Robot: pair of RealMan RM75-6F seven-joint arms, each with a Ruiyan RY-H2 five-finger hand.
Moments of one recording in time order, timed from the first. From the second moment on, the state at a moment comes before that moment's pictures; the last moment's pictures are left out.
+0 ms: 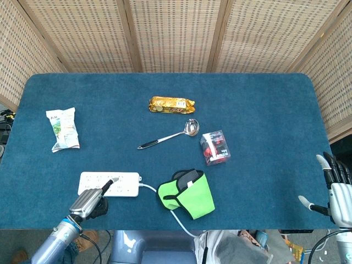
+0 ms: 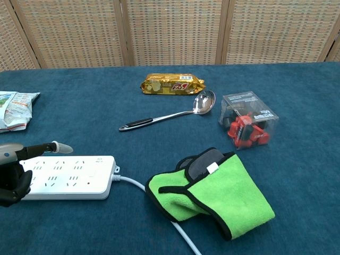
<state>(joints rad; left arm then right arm) -0.35 -1.29 -0.01 -2.00 1.12 0.97 0.24 0.02 -1.03 0.09 -1.77 -1.49 1.54 0.06</state>
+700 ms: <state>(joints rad) -0.45 -1.42 0.00 -1.97 0.92 1.00 0.40 0.03 -1.01 0.10 -1.77 -1.47 1.53 0.10</state>
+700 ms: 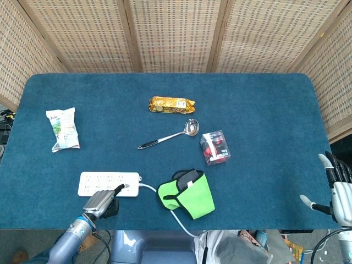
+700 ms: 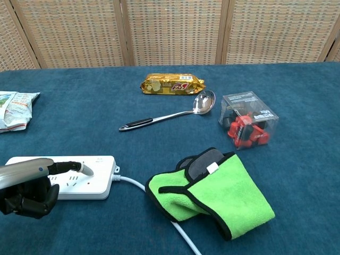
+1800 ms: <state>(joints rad) -0.47 -1.46 0.01 -1.94 0.89 1.07 0.38 0.03 -1.01 0.10 -1.77 -1.47 1.52 0.10</state>
